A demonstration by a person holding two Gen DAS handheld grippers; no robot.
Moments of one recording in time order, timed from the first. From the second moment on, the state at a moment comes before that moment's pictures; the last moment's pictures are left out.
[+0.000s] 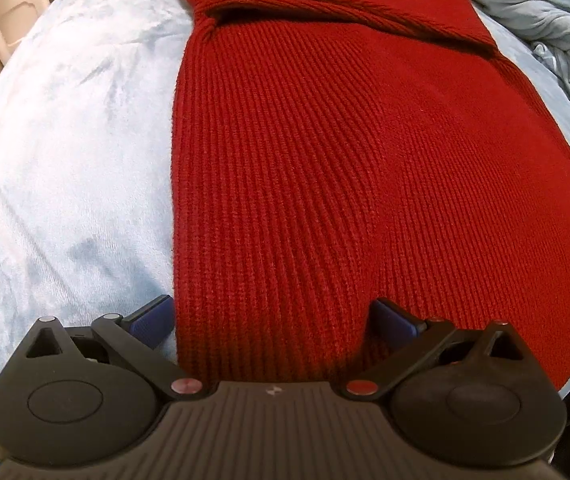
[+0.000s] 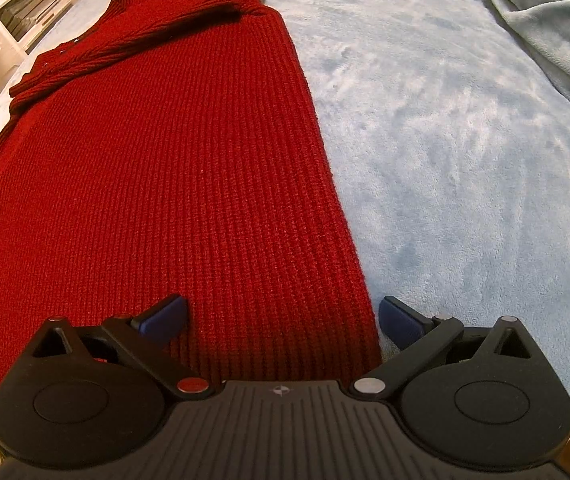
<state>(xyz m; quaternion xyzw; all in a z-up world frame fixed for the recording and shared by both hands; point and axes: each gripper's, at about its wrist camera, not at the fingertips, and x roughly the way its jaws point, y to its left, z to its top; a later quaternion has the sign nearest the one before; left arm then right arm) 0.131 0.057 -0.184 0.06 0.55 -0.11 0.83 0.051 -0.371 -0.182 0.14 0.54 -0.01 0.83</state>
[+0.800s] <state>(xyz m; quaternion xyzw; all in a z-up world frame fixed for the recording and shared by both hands) 0.136 0.075 -0.149 -0.01 0.55 -0.13 0.83 0.037 -0.366 -0.155 0.18 0.53 0.03 0.83</state>
